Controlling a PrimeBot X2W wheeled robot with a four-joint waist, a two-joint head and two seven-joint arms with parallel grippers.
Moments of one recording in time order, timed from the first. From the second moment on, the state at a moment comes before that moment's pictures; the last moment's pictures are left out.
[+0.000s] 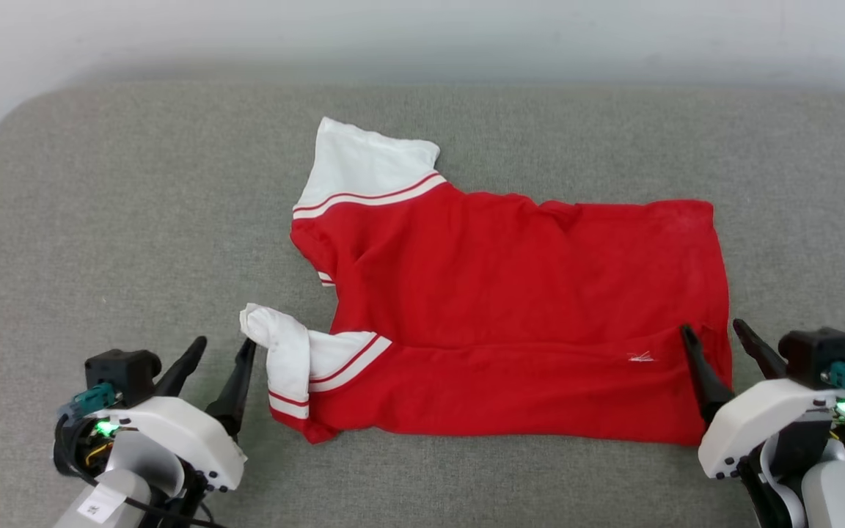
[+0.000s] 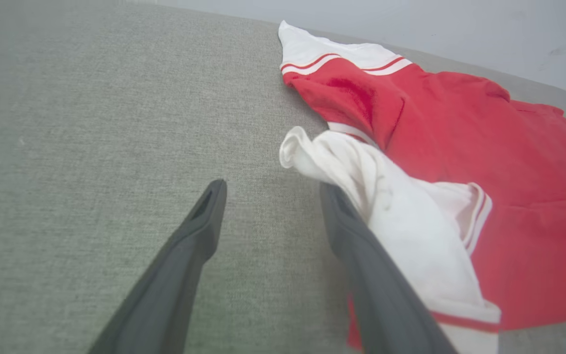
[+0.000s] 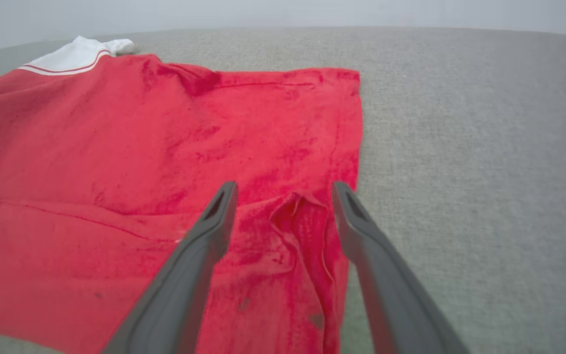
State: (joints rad) left arm -0.26 0.46 -0.43 0.33 -0.75 0.01 -0.14; right arm -0.17 -0.12 -0.04 0.23 0.18 0.13 0.12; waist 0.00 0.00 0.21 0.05
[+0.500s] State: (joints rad) left arm -0.18 0.63 -0.41 0.11 -0.88 0.03 0.16; right arm -0.04 -0.07 -0.10 0.05 0.15 0.13 0.10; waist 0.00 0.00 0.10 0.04
